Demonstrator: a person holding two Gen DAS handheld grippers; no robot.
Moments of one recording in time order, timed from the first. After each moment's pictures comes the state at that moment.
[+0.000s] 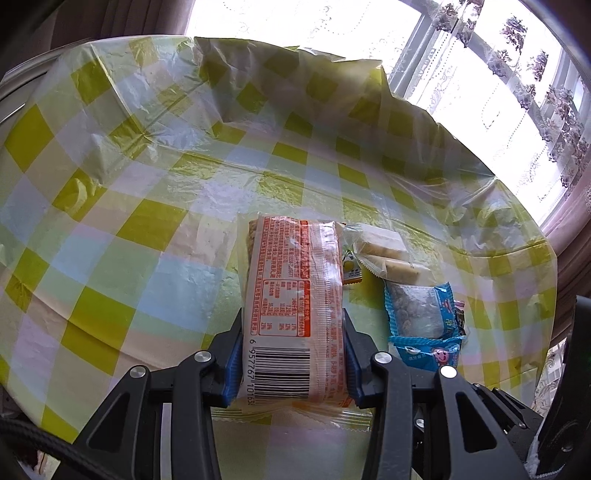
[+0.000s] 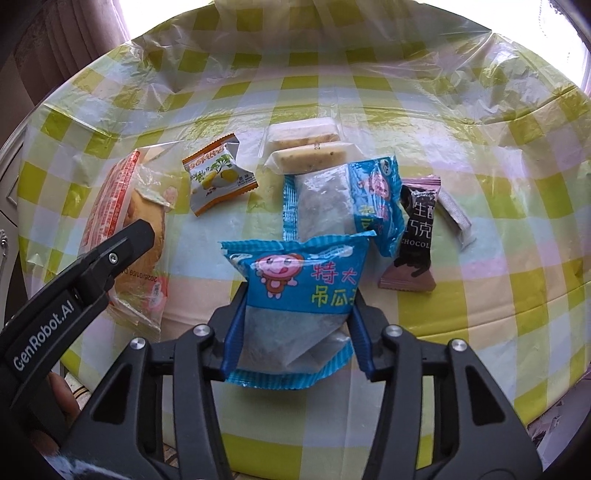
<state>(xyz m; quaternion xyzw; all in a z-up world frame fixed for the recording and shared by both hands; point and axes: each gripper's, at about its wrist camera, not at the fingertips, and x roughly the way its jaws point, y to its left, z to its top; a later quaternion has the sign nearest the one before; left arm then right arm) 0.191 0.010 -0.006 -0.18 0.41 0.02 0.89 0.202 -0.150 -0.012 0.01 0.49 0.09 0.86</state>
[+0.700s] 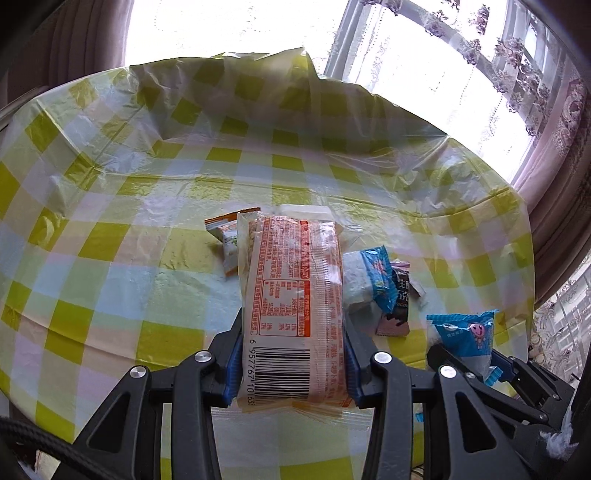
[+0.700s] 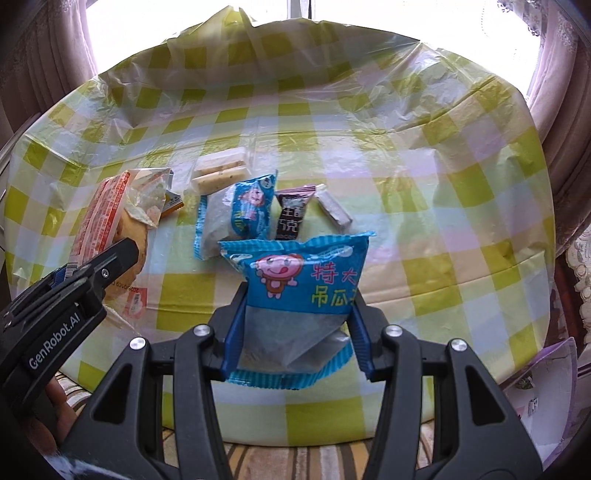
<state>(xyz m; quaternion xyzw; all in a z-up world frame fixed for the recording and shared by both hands) 0.175 -0.060 0.016 -0.11 0.41 -0.05 0.90 0.165 -0.222 0.019 0.01 0.46 0.01 0.89</state>
